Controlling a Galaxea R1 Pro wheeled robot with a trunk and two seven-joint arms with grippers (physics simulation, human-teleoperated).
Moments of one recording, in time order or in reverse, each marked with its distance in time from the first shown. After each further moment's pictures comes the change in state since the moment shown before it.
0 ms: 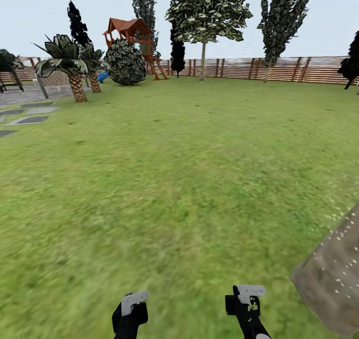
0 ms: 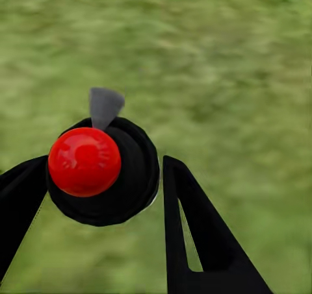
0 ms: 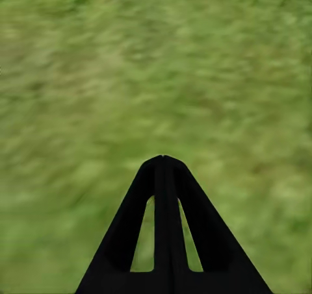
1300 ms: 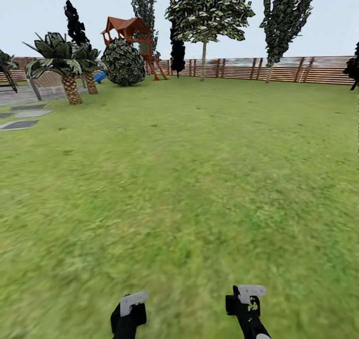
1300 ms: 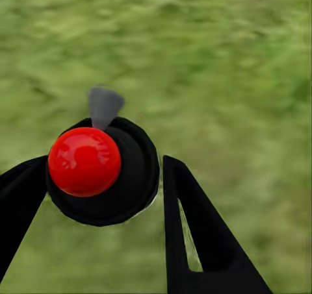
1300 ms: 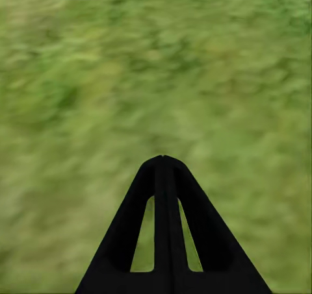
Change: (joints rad) left arm -0.002 0.006 0.004 0.010 -0.003 0.009 -0.006; right arm 0.000 -0.001 -0.002 0.000 -0.001 -0.001 0.003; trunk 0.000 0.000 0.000
